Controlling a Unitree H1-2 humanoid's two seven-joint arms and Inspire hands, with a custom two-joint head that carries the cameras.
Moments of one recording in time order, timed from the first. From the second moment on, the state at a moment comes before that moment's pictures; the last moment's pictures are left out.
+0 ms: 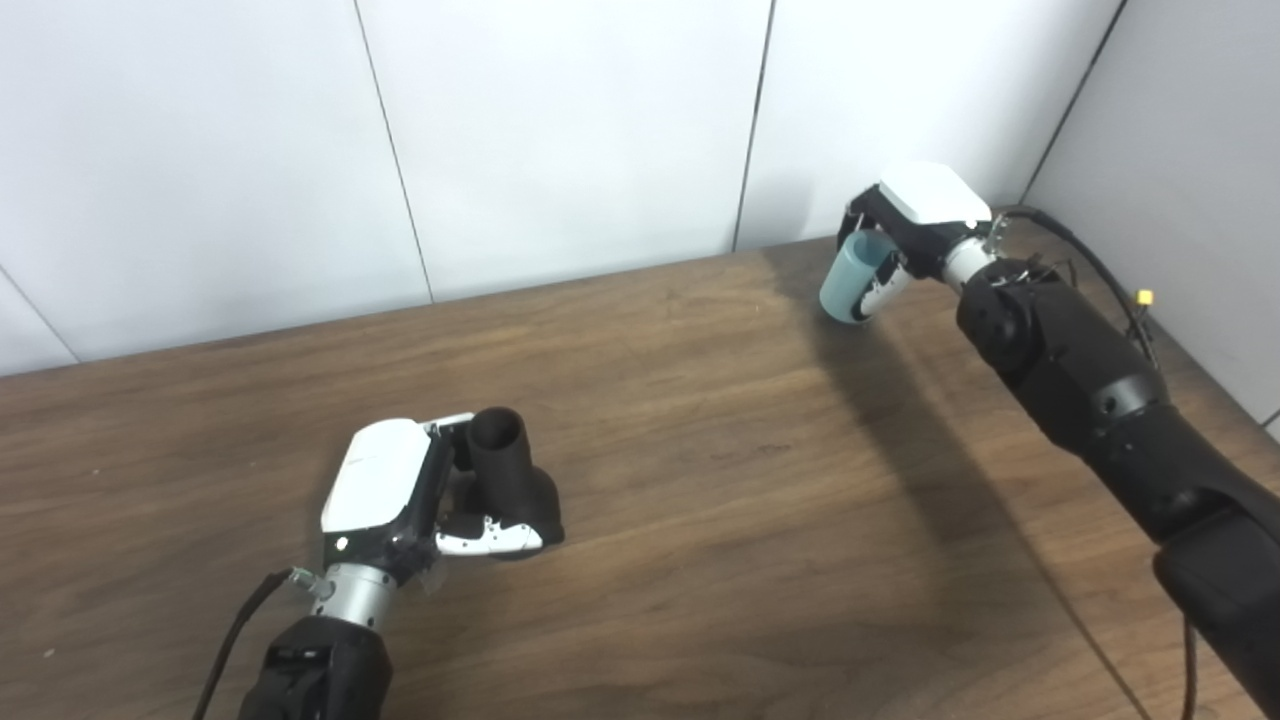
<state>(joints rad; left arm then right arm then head) -0.30 0.21 -0.42 0.07 0.83 0.03 0.04 -0.59 -0.70 0.23 0.41 -0.76 0.08 0.04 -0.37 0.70</state>
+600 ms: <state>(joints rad) -0.30 0.18 -0.44 0.06 0.87 0.07 0.02 -0.56 -0.67 0.17 -0.22 -0.70 0.13 0.33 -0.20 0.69</state>
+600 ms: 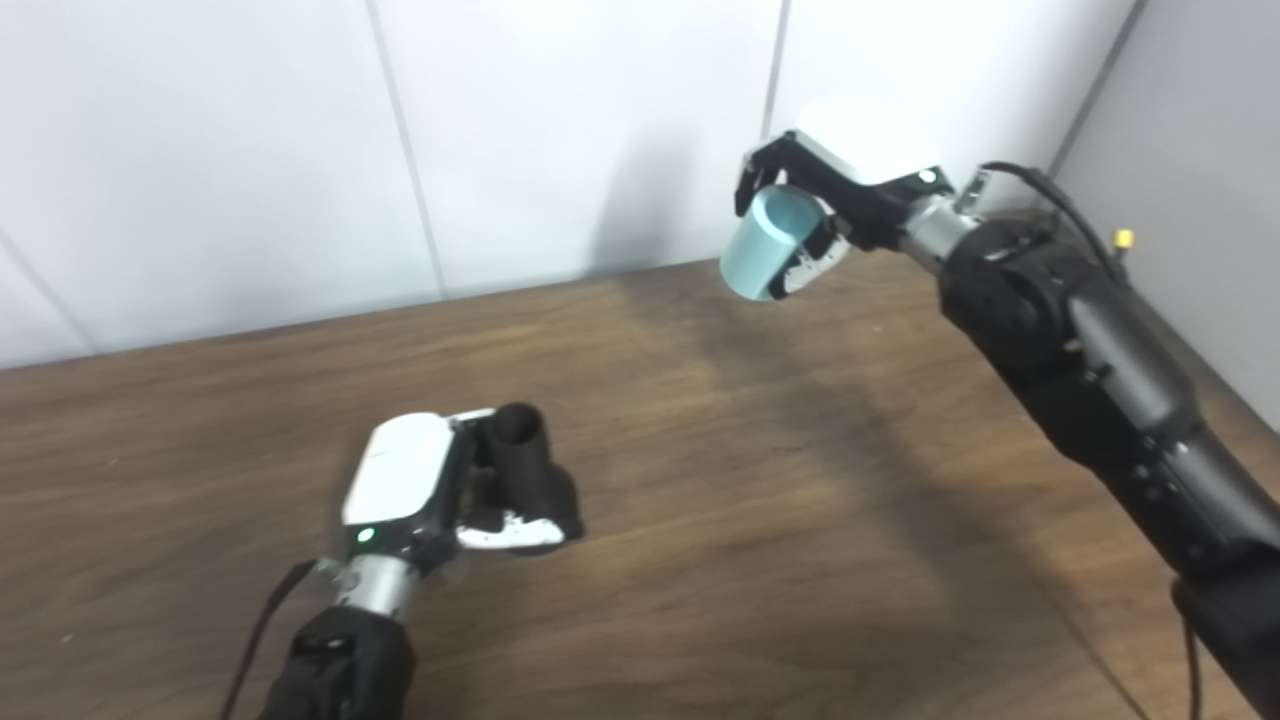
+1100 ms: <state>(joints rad) -0.31 0.11 -0.48 0.07 0.92 0.10 0.04 -0.60 -0.57 0.19 -0.43 -0.59 0.12 0.53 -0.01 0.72</state>
